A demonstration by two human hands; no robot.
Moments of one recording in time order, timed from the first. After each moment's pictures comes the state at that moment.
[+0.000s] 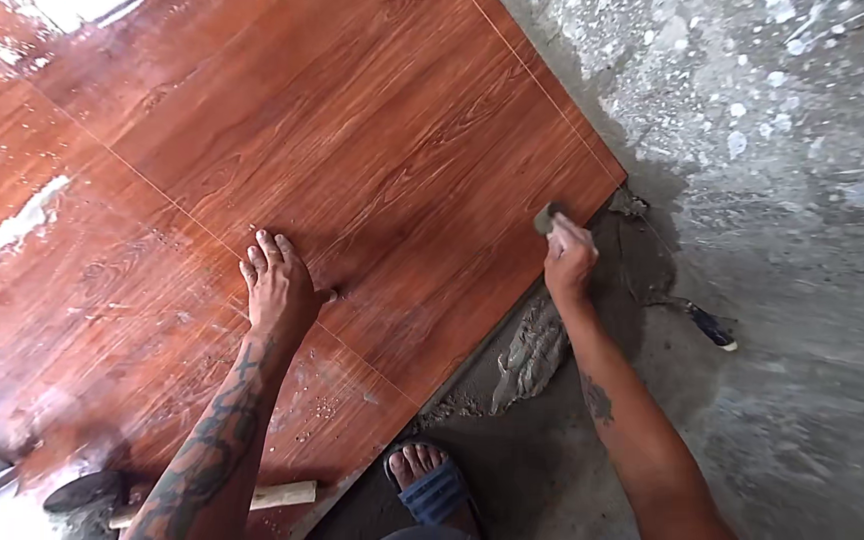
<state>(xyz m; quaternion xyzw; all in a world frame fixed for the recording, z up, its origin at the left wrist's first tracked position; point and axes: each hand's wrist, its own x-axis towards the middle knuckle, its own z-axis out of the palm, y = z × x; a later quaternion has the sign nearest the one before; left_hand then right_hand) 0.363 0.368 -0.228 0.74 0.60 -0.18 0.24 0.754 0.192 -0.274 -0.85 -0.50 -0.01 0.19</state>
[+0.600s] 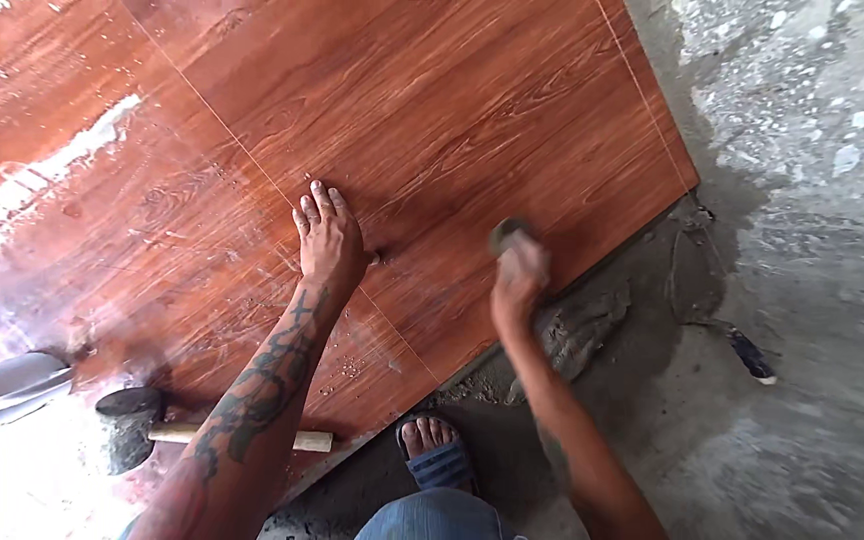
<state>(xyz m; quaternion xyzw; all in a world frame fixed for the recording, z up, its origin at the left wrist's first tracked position) 0.367 0.368 -0.227 0.73 0.60 -0.21 0.24 0.583 0.184 -0.272 -0.80 -0.55 0.10 0.20</state>
